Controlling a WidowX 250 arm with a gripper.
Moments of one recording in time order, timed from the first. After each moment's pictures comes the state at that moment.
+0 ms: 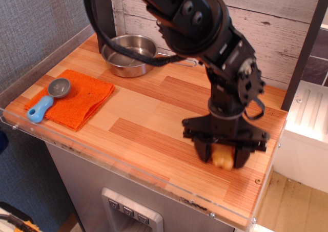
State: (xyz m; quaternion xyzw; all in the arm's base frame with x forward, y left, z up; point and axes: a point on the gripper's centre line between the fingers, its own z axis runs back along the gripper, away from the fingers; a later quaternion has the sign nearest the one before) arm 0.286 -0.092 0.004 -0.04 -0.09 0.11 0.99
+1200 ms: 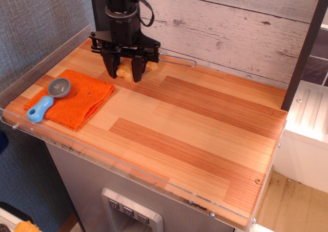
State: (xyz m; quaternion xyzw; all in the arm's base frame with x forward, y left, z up) arm 0.334 0.091 0.051 0.03 -0.05 0.13 0.99
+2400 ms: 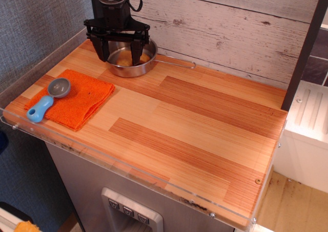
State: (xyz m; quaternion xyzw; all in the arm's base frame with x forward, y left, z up) arm 0.370 0.131 0.045 0.03 -0.06 0.17 0.98
